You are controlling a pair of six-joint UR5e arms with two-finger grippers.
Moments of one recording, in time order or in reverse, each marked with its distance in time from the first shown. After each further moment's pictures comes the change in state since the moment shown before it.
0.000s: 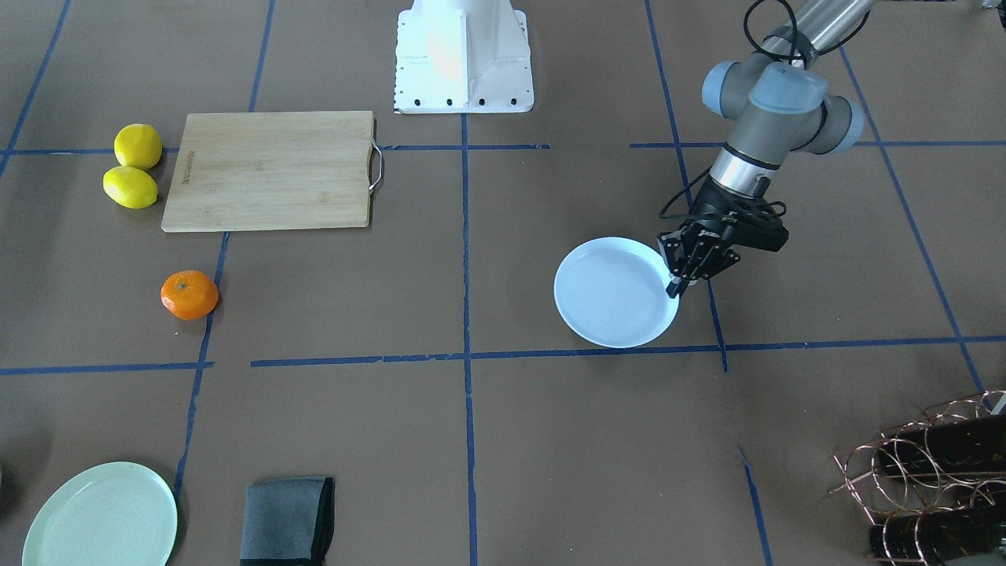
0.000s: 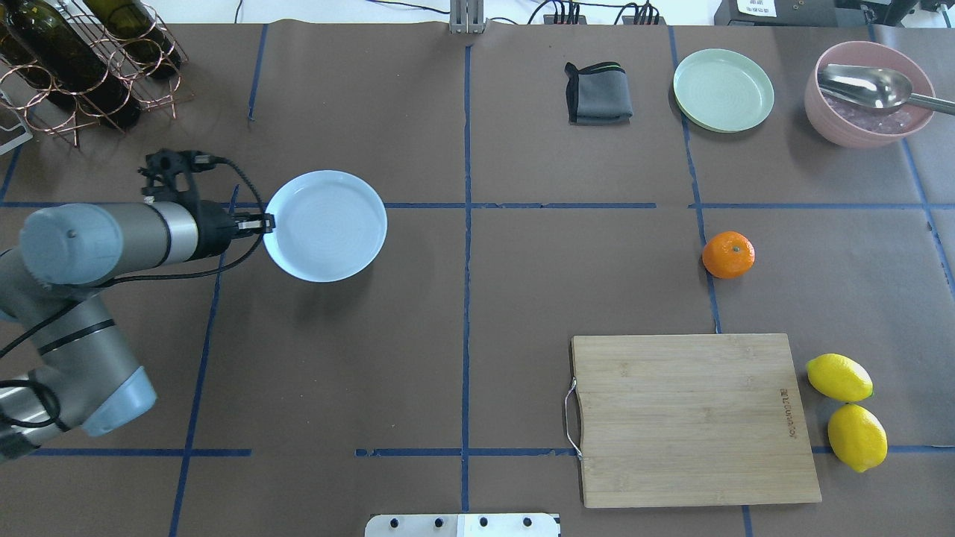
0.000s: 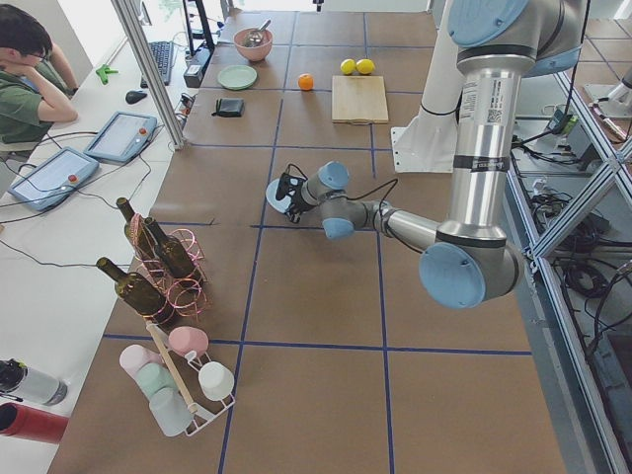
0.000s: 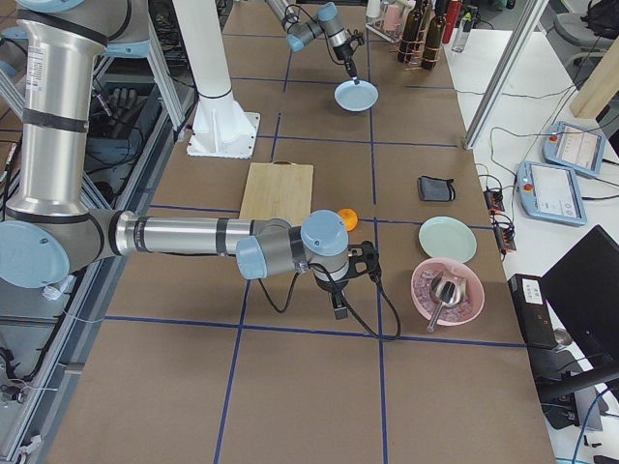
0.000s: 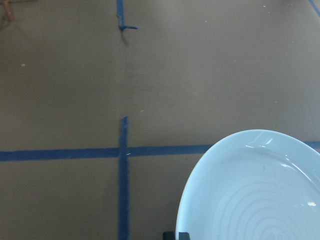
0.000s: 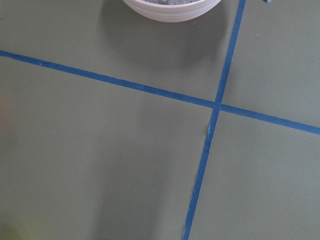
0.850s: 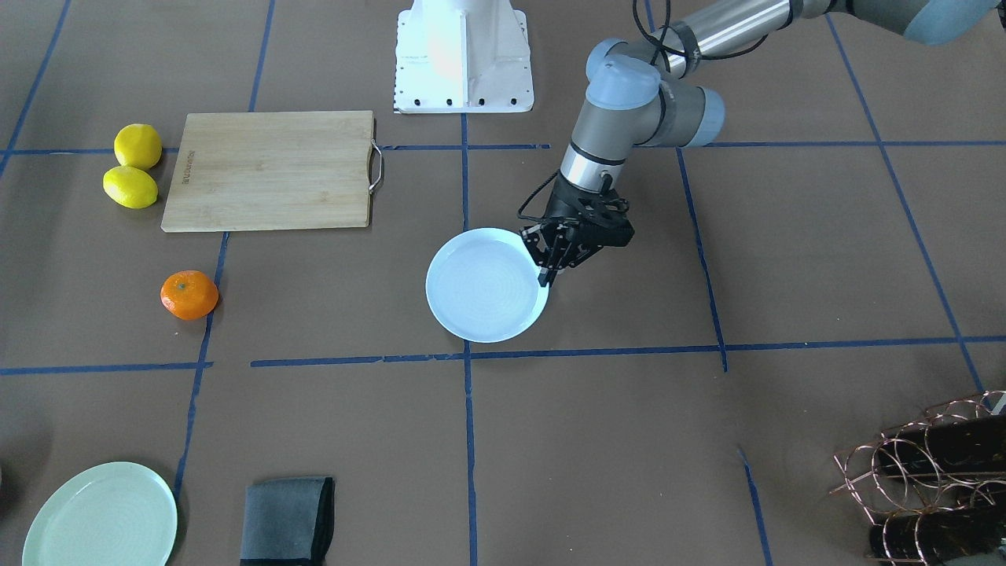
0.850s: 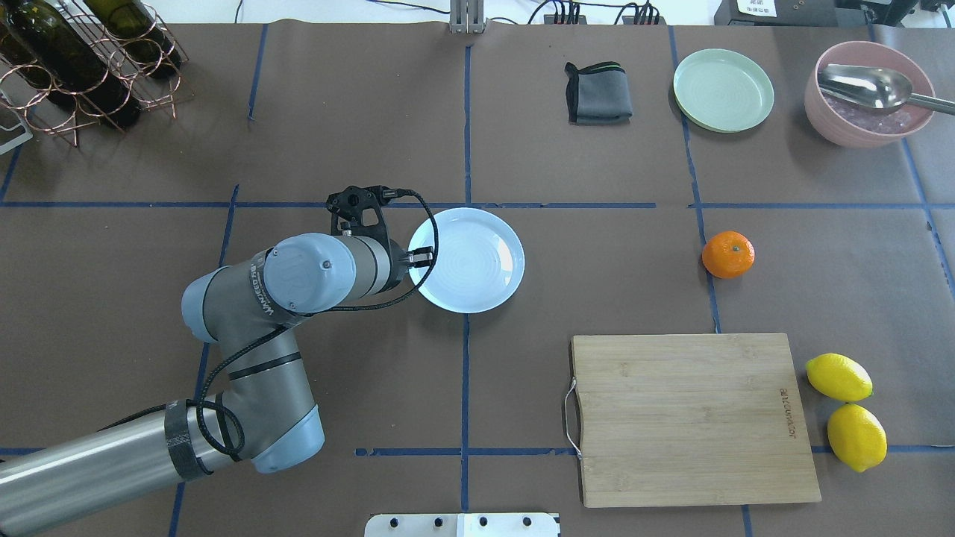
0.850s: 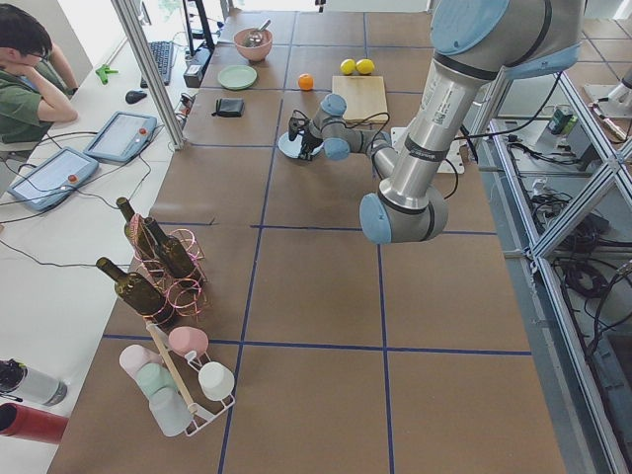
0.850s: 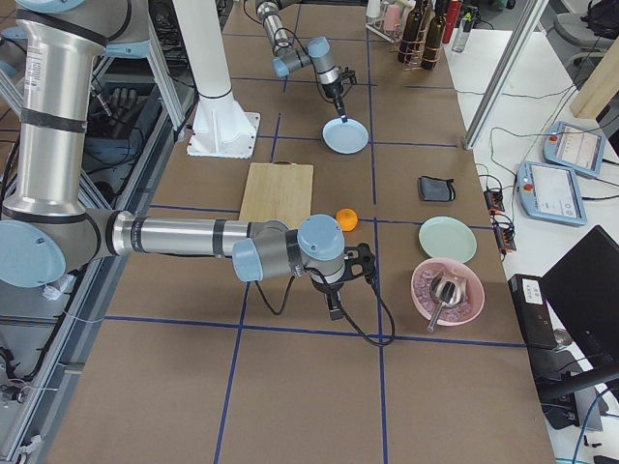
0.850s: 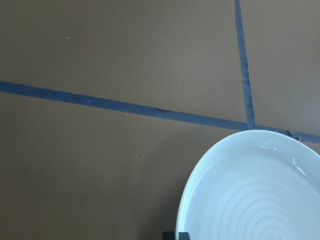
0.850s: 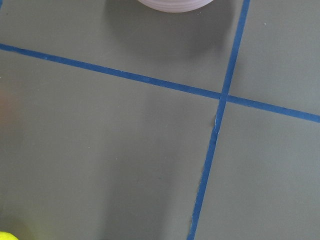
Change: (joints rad) left arm 0.188 -0.298 0.109 0.268 0.103 -0.152; right arm 0.000 -0.015 0.001 0.000 0.027 -0.001
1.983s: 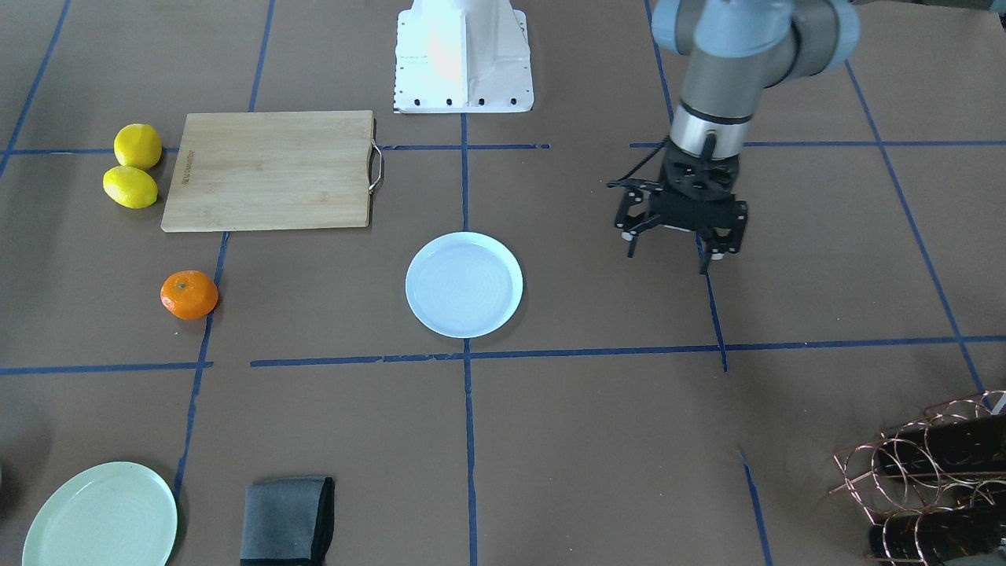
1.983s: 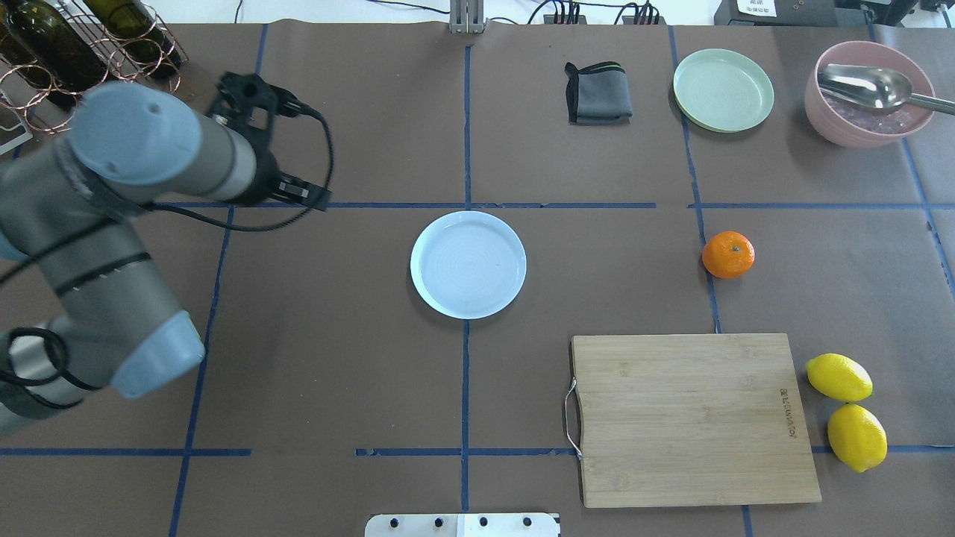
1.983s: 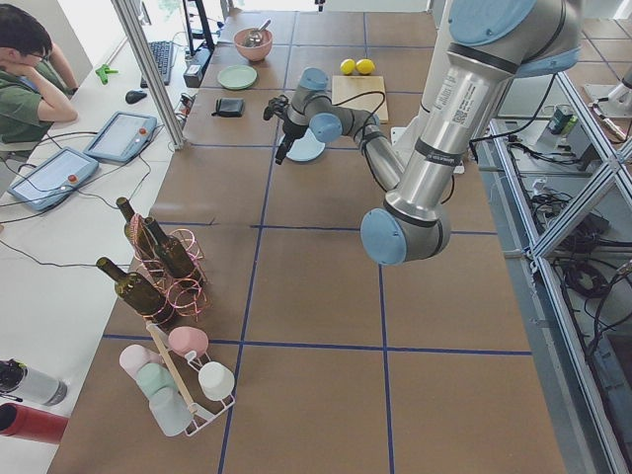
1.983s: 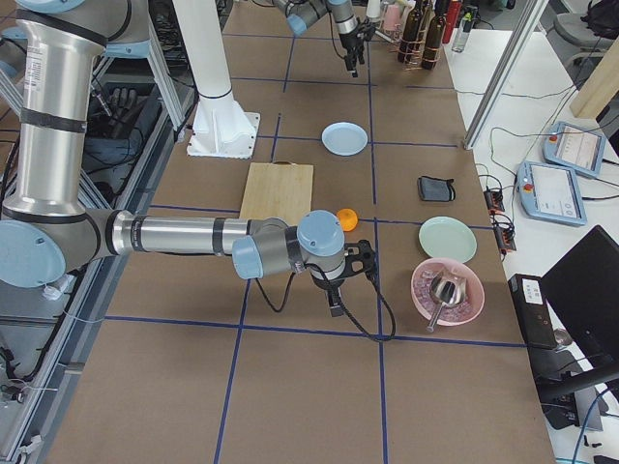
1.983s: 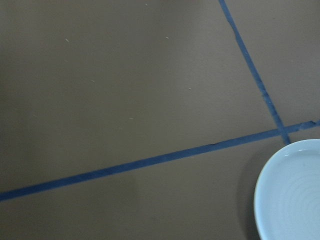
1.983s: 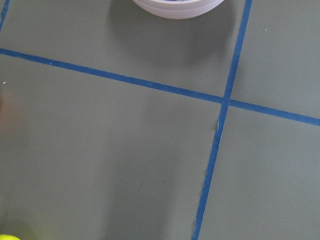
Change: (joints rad) left arm -0.390 0.199 -0.389 0.442 -0.283 0.850; right arm 0.000 0.000 0.015 0.002 -0.001 0.016
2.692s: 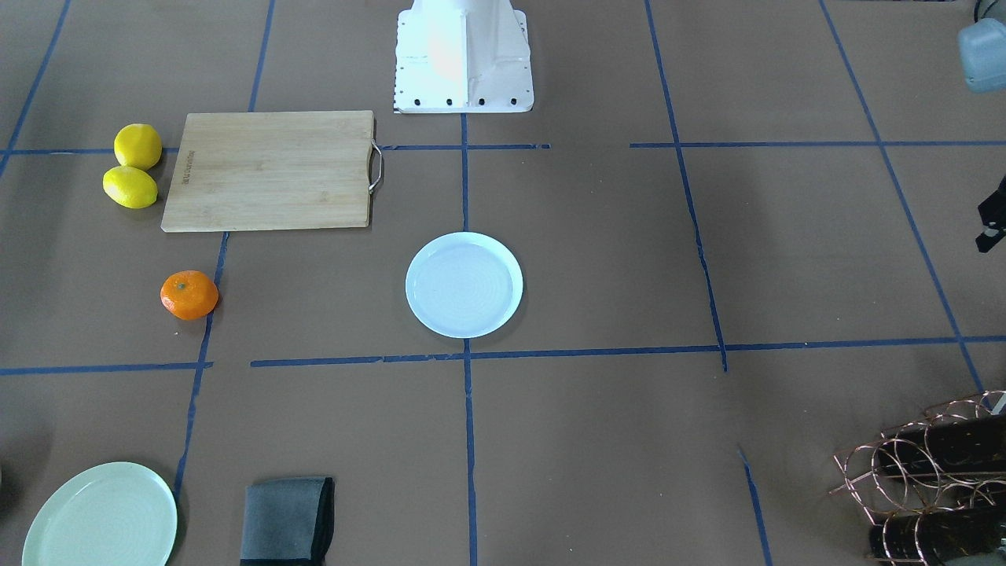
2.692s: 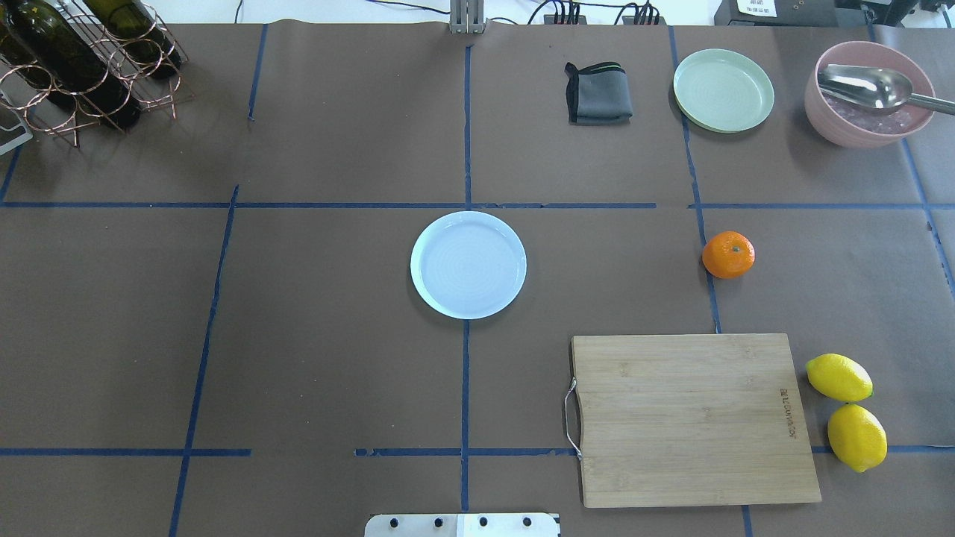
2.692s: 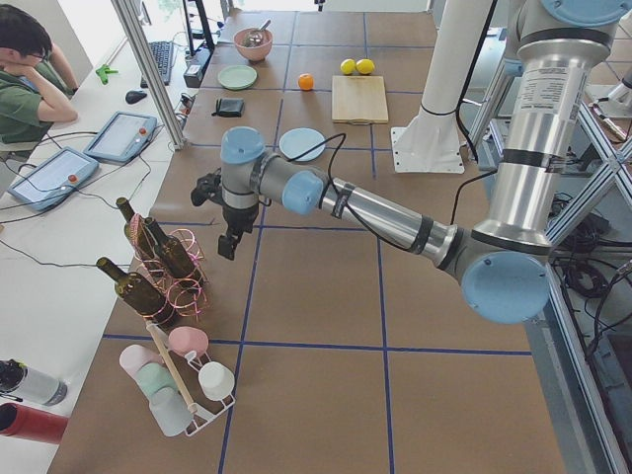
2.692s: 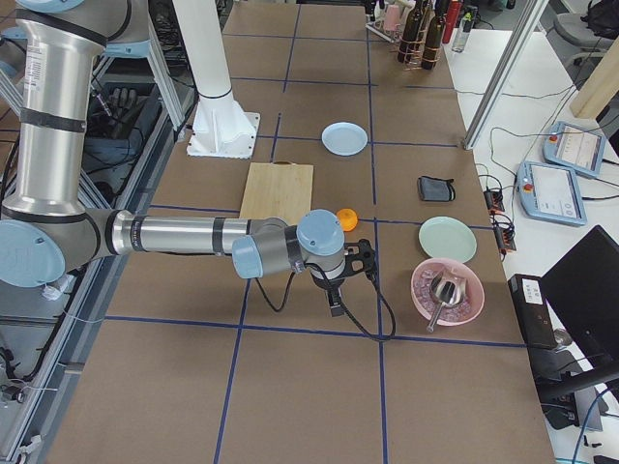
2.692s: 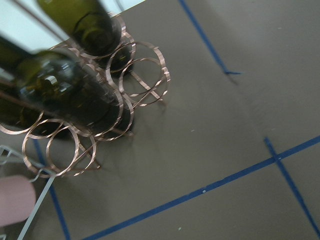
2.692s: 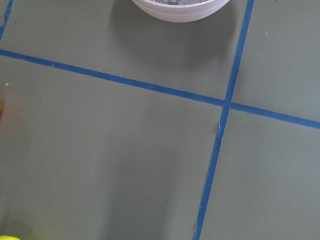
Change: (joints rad) left arm -0.584 0.284 0.173 0.024 -0.413 0.461; right arm 0.000 0.002 0.006 0.002 -0.001 0.000
